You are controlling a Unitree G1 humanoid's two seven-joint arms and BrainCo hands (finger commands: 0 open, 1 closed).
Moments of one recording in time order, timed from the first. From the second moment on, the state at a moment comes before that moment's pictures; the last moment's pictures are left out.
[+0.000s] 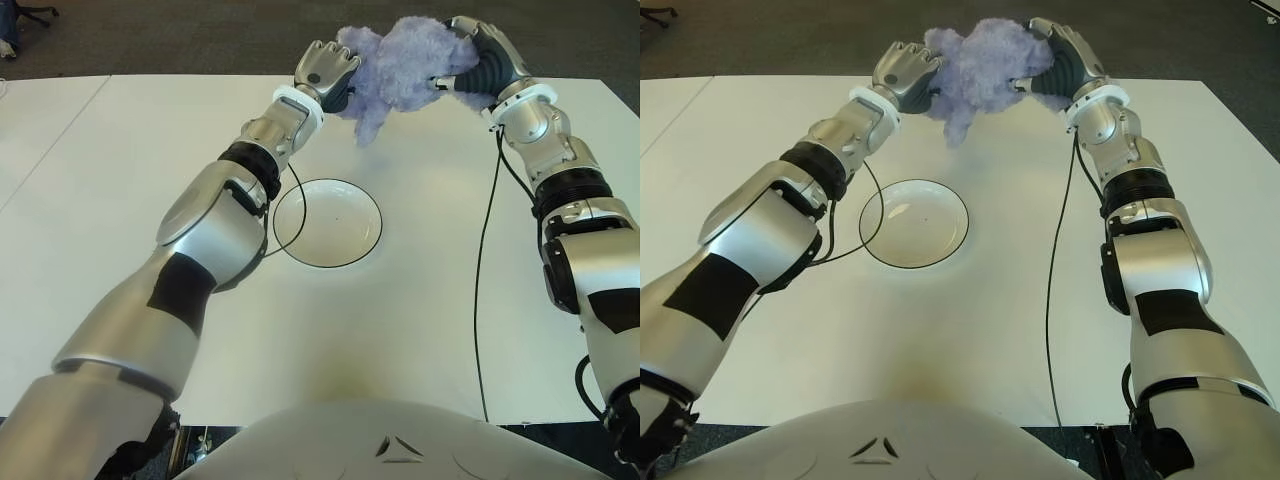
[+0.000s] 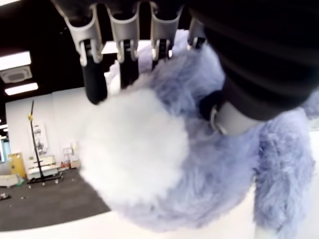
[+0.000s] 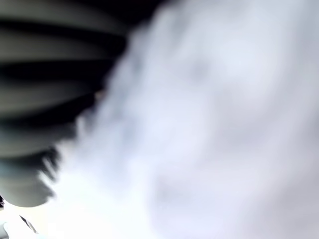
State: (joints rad) left arm -1.28 0.16 -0.70 1.32 0.87 -0.21 0.40; right arm -1.05 -0.55 0.19 1.05 -0.47 -0.50 -0.07
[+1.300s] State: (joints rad) left arm -1.09 0.53 -0.75 0.64 1.04 -0.17 0.35; right arm -0.74 -0.59 0.09 0.32 -0.31 -0.28 0.22
